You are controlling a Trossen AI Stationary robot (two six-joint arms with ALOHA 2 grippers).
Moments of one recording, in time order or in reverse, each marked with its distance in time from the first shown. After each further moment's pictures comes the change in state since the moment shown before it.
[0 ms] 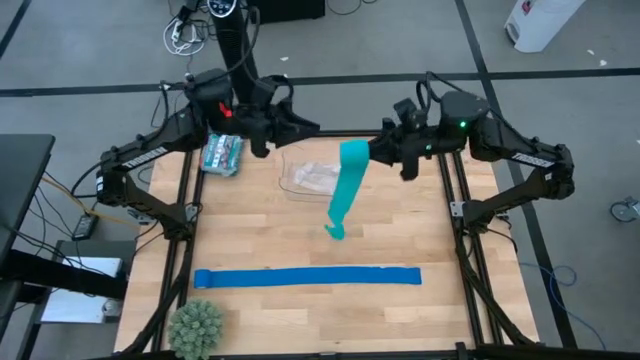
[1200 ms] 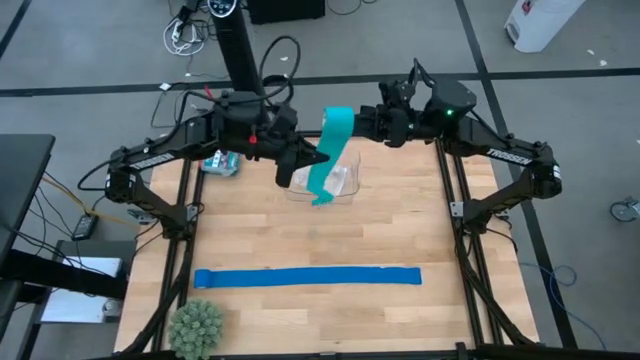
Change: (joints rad) left arm -0.152 0.083 0.112 -0.339 -0.248 0.207; right arm -0.108 0.113 0.000 0.406 -0.077 0.292
